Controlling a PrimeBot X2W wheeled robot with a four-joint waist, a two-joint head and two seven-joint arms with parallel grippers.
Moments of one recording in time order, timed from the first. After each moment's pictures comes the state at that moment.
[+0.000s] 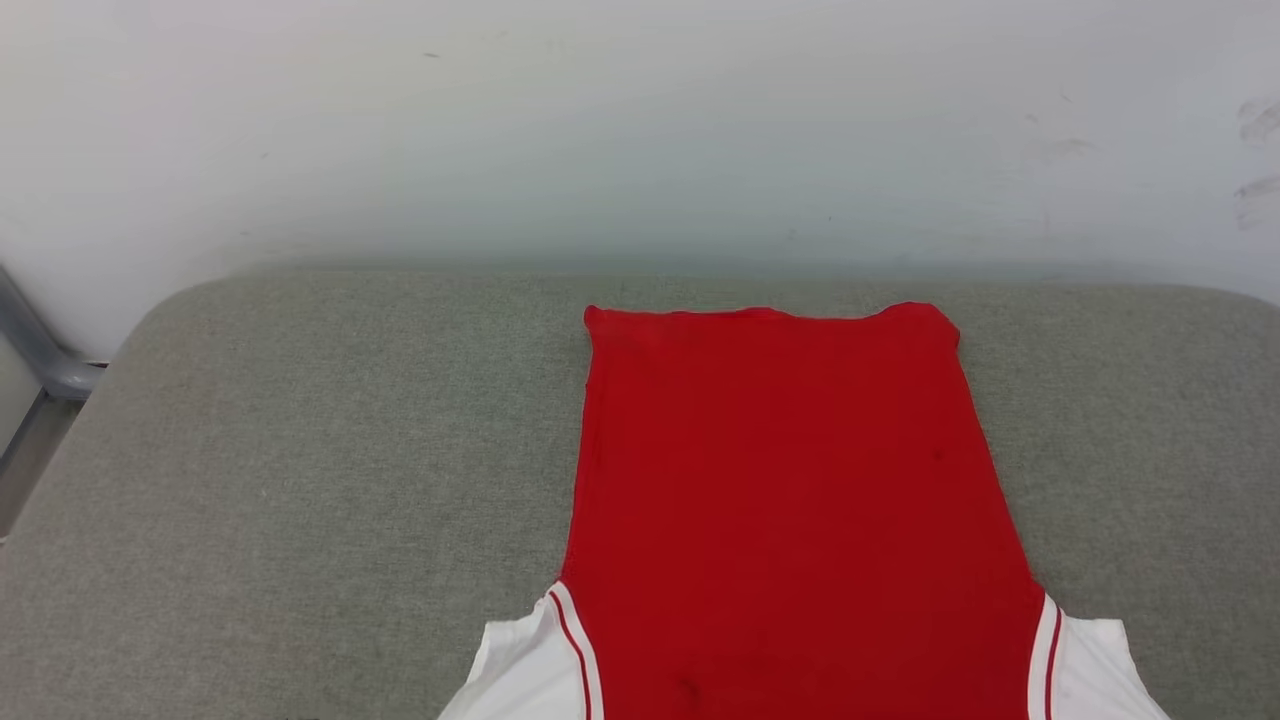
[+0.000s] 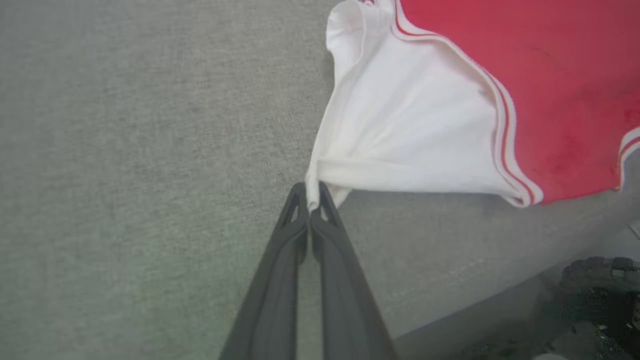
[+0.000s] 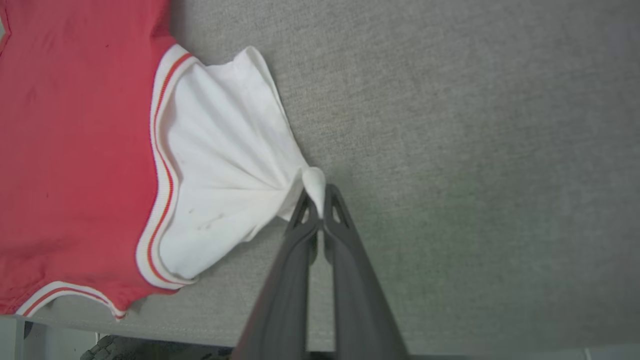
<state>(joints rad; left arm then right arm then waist) 0.08 0.46 -0.44 0.36 -0.46 -0.13 -0.06 0.08 -0.55 0.08 0.47 0.92 0.13 0.34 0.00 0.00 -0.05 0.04</state>
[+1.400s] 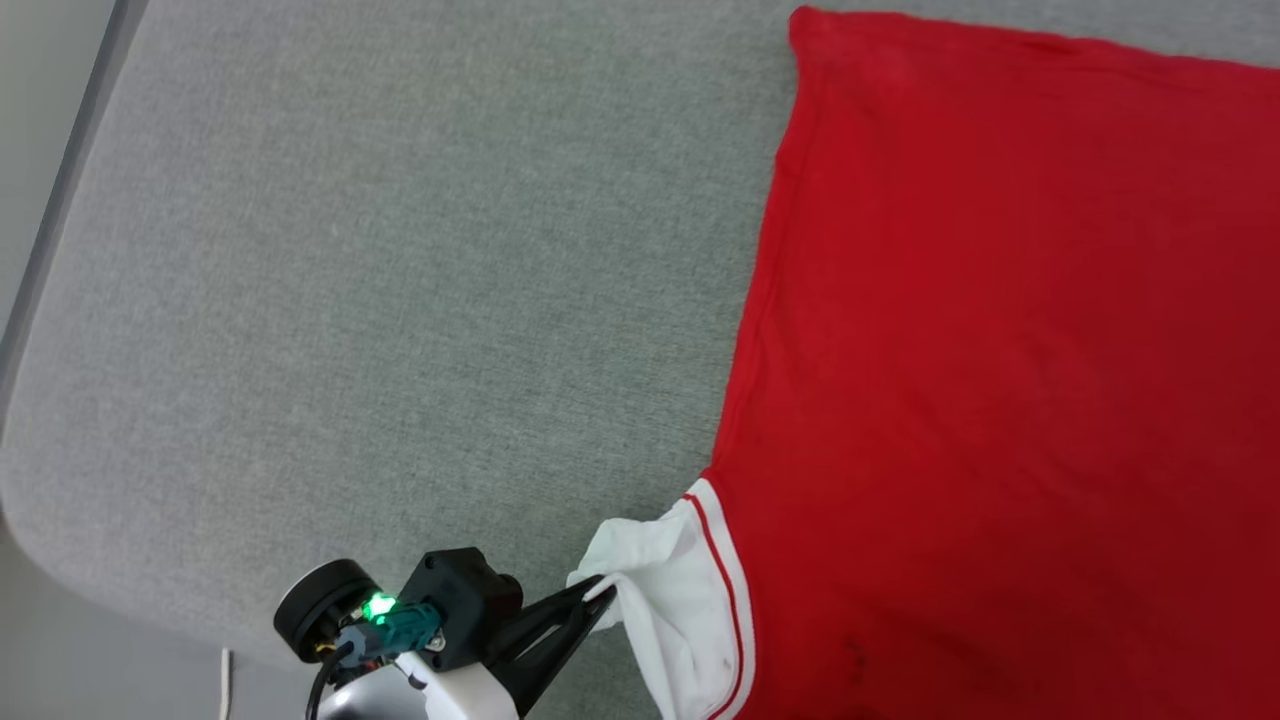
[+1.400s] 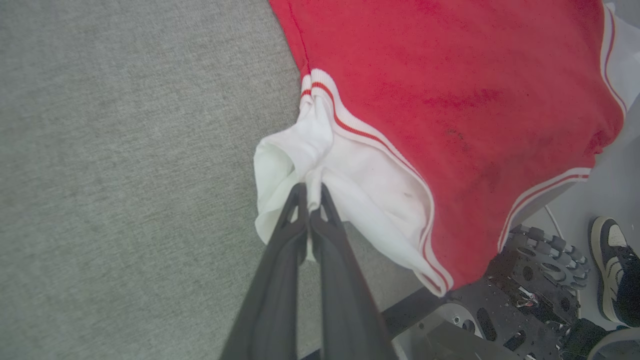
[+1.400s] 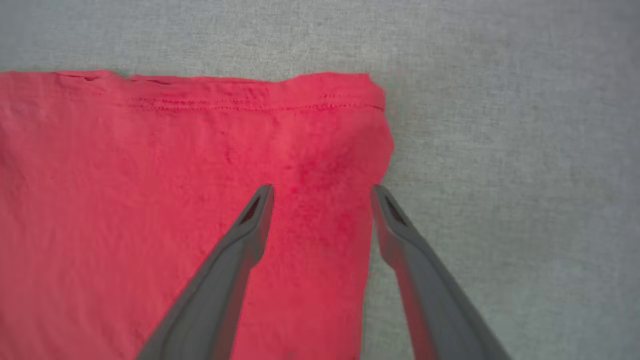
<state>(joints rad) -0.05 0.56 -0.52 -0.48 -0.53 -0.10 0.45 -0.89 -0.44 -0.28 0.26 0.33 0.13 1.26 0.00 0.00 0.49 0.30</state>
